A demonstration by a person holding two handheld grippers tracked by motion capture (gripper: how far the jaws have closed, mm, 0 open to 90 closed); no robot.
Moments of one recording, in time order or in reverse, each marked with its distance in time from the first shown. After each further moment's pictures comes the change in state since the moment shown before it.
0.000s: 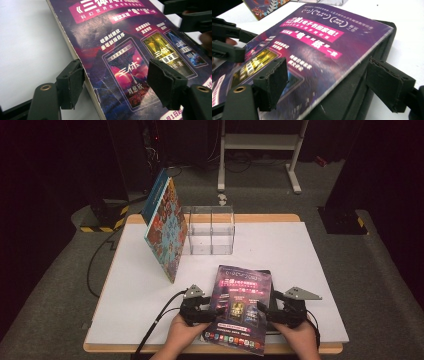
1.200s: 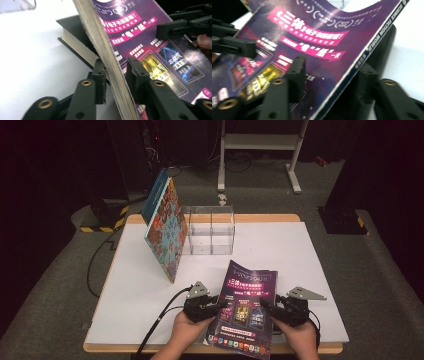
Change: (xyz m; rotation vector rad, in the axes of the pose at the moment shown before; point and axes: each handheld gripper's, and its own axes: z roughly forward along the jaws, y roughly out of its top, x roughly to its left) left arm -0.014 0.017 -0.009 -0.084 0.000 0.092; right arm 0.003 0.004 -0.010 -0.036 0.036 0.059
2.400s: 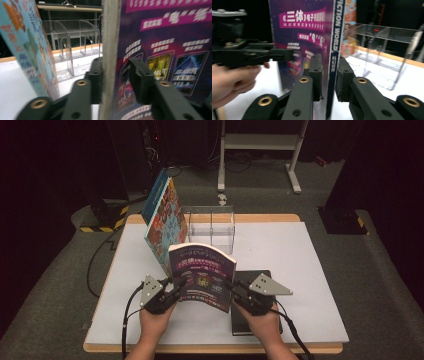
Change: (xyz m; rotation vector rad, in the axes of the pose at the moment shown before) left arm 0.042 -0.008 -0.091 -0.364 0.365 0.107; right arm 0.100 0.062 0.034 -0.279 0.136 -0.263
